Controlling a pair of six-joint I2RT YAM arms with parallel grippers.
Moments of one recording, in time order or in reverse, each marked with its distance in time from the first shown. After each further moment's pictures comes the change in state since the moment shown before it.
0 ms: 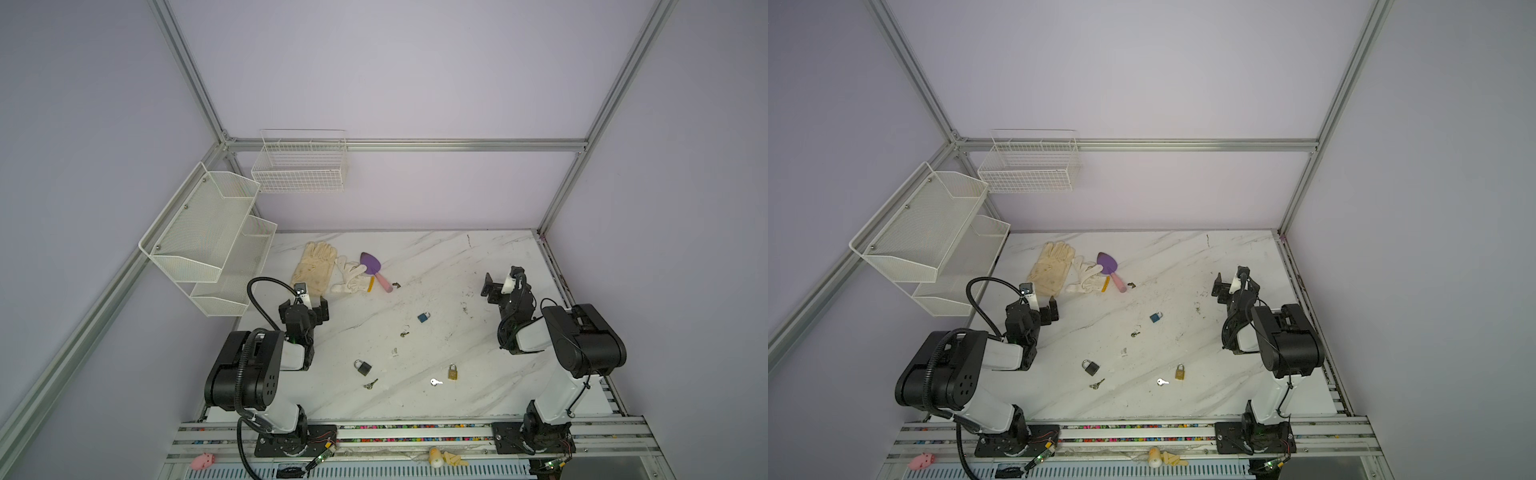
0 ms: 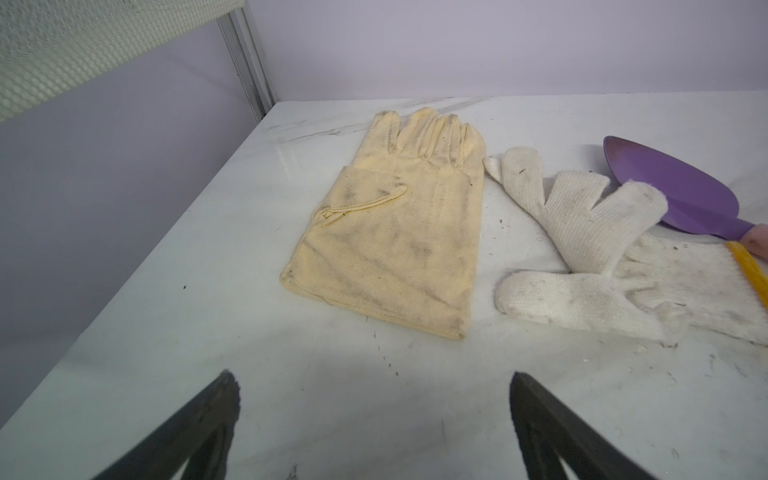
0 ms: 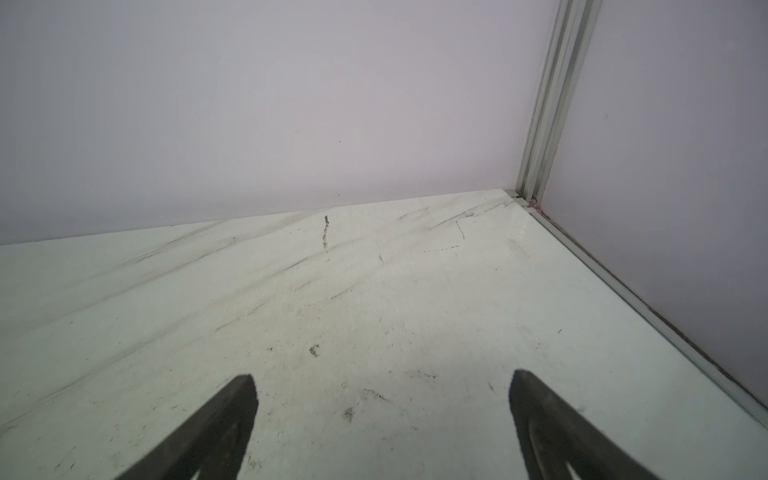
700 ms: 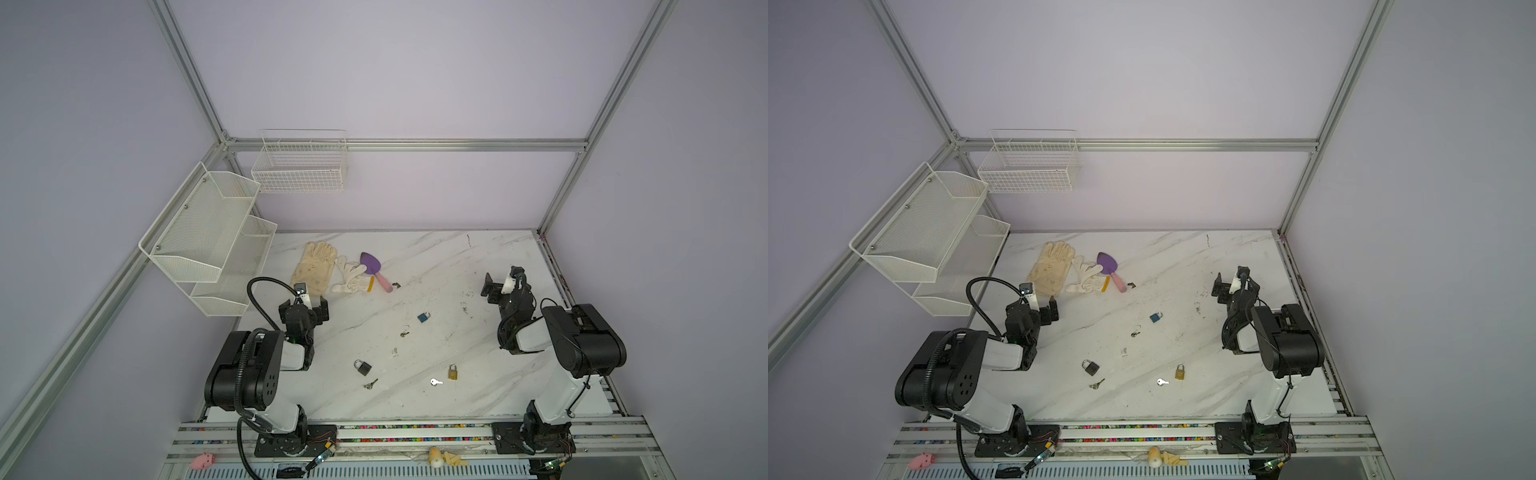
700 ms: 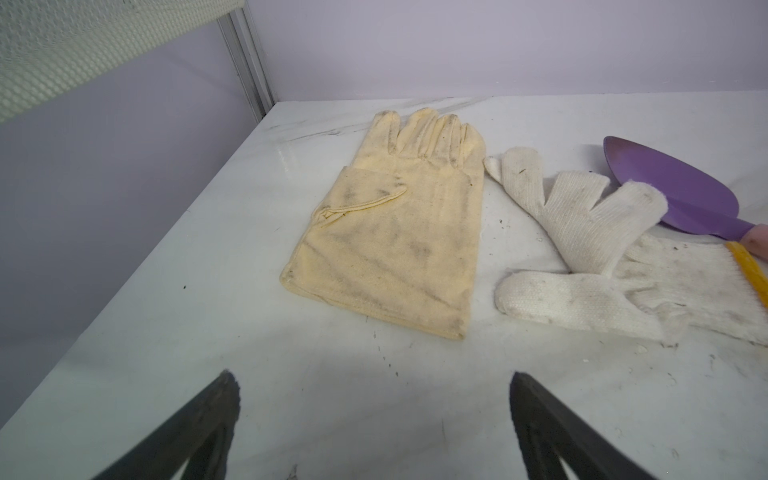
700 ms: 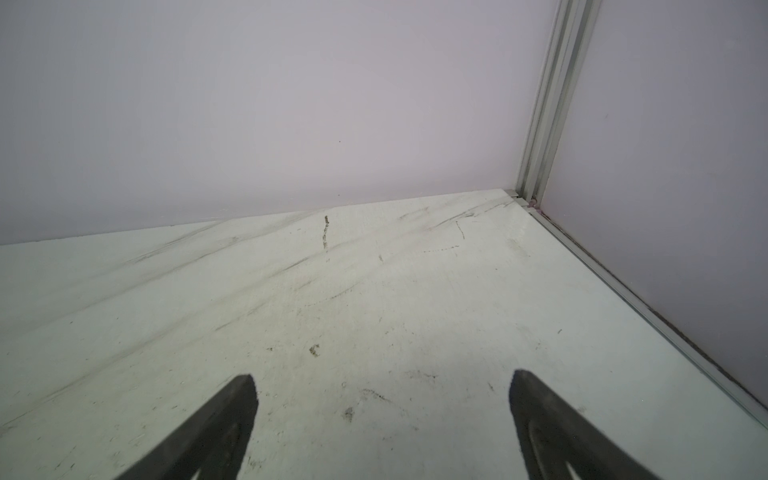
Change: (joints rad) left arm 0.000 0.000 0.000 0.000 0.000 0.000; right arm 0.000 0.000 0.000 0.000 0.000 0.000
